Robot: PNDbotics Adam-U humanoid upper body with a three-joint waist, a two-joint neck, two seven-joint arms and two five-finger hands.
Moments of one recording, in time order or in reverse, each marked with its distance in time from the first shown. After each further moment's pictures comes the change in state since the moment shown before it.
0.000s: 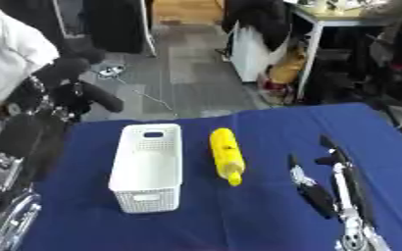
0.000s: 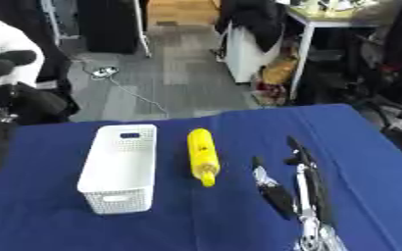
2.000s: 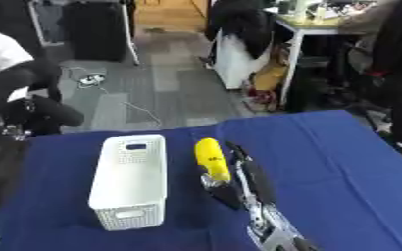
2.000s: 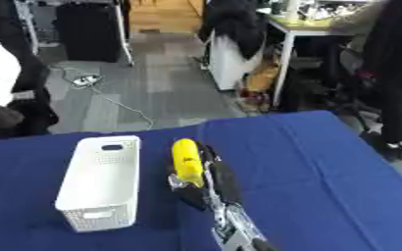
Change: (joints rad) left arm -0.063 -0.036 -0.006 0.000 0.038 0.007 -0.007; right arm -0.346 0.106 0.016 0.445 0.147 -0.050 0.016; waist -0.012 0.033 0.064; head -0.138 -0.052
